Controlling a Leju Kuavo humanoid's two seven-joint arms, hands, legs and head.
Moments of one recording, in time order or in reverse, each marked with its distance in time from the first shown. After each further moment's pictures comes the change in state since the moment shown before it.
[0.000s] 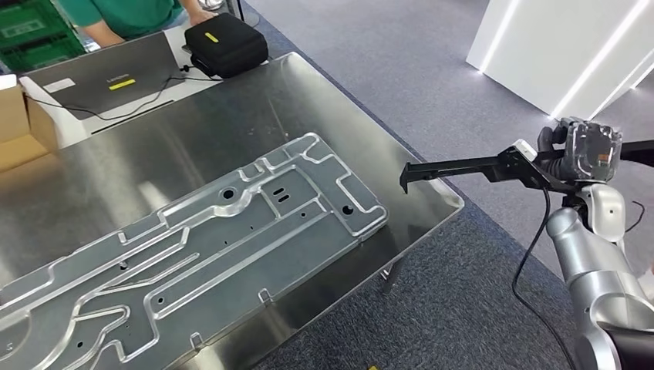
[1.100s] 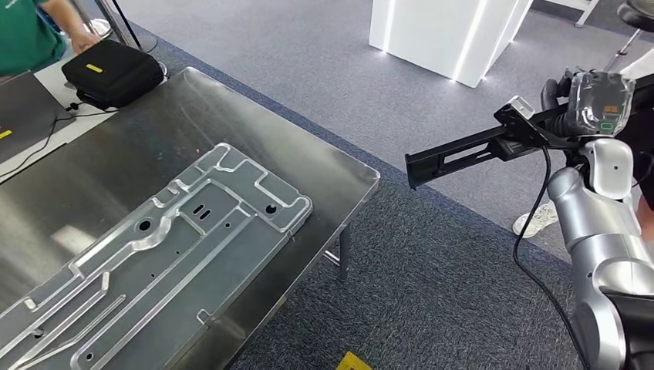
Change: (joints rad) left arm -0.003 0.000 0.041 0.002 0.050 -0.017 0.034; right arm -0.171 0.024 0.052 0.023 0.123 0.000 0.065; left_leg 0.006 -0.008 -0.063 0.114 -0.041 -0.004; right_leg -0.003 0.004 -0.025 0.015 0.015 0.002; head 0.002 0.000
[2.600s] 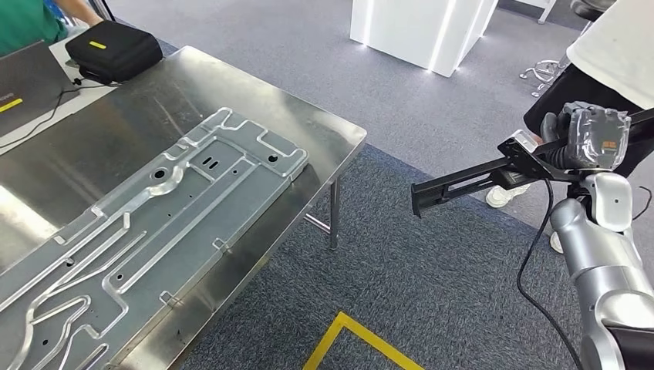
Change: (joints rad) left arm 0.002 0.007 0.006 0.000 -0.037 0.025 -0.027; right arm 0.162 -0.054 0.006 -0.090 -0.098 0.000 -0.012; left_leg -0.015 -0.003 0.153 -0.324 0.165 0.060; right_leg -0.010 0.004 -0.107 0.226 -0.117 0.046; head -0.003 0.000
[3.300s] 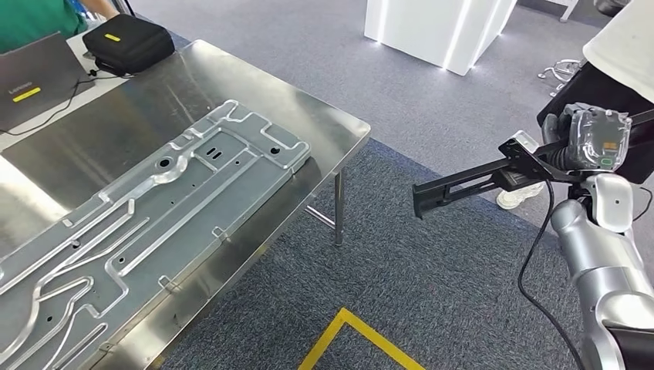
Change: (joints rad) left arm 0.000 0.000 -0.002 0.000 -0.005 0.002 -0.022; right arm 0.011 -0.012 0.001 -0.012 -0.005 0.000 0.007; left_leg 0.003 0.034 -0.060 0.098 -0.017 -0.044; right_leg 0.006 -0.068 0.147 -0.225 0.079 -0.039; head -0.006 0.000
